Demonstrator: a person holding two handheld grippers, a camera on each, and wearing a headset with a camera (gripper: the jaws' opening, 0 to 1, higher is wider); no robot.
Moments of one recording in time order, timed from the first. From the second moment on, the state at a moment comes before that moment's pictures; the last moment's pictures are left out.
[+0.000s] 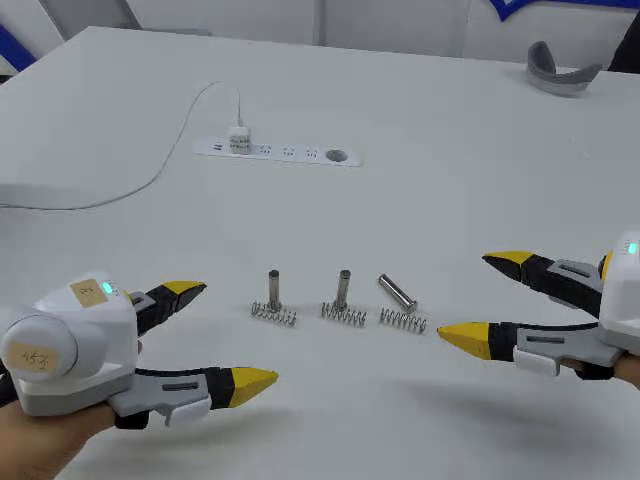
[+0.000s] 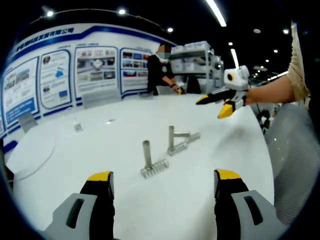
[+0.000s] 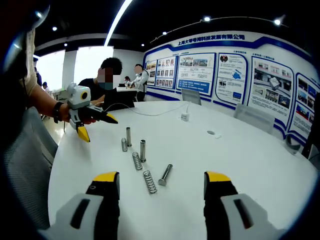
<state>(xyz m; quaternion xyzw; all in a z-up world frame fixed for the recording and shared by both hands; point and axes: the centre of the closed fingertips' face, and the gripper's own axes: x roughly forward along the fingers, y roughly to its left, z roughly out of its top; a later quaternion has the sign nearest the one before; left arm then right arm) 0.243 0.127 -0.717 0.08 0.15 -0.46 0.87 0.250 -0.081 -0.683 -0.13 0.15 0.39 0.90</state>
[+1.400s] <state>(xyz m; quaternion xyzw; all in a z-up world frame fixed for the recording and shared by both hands) 0.243 0.123 -0.711 0.08 0.14 -0.45 0.88 0.314 -0.061 -0.705 -0.17 0.24 0.34 0.89</state>
